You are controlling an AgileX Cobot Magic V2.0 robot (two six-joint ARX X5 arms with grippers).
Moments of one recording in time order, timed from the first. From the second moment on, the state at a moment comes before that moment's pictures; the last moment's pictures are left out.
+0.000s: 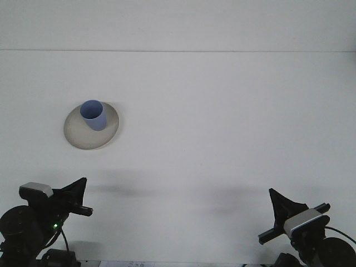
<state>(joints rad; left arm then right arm) -0.10 0.32 0.68 -0.58 0.24 -0.23 0.88 0.18 0.70 -0.75 0.45 0.08</state>
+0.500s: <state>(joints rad) -0.01 0.04 0.17 -0.08 0.07 0.04 0.88 0.18 0.70 -0.75 0.45 0.08</state>
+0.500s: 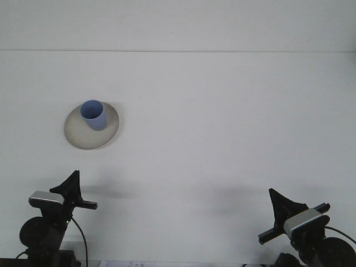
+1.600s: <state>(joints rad) -0.01 0.01 0.03 0.02 -0.06 0.04 0.88 0.18 0.70 -0.75 0.45 0.08</state>
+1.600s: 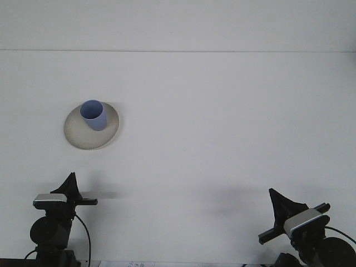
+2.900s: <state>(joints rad) -0.01 0.01 0.03 0.02 -0.06 0.04 -0.03 0.00 0.01 -0.08 0.00 0.01</state>
